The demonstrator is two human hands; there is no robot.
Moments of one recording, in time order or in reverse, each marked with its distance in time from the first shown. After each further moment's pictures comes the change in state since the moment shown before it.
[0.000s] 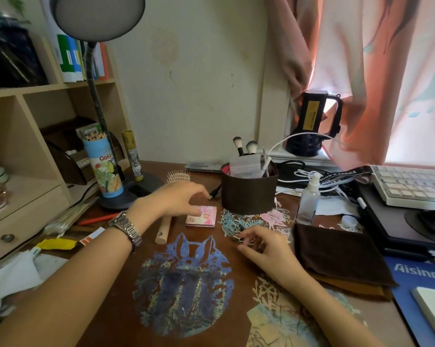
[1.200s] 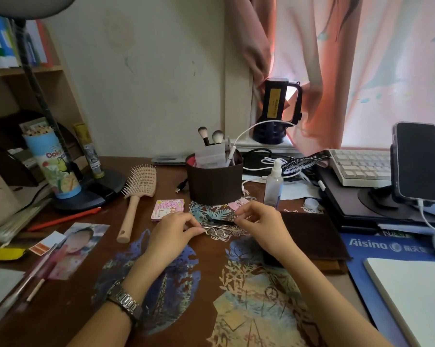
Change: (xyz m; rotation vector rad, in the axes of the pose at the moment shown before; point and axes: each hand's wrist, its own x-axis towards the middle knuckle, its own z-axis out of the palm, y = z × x) left_hand -0.015 0.076 0.088 -0.483 0.294 -0.171; right_hand -0.004 0.010 -0.044 0.177 0.213 0.246
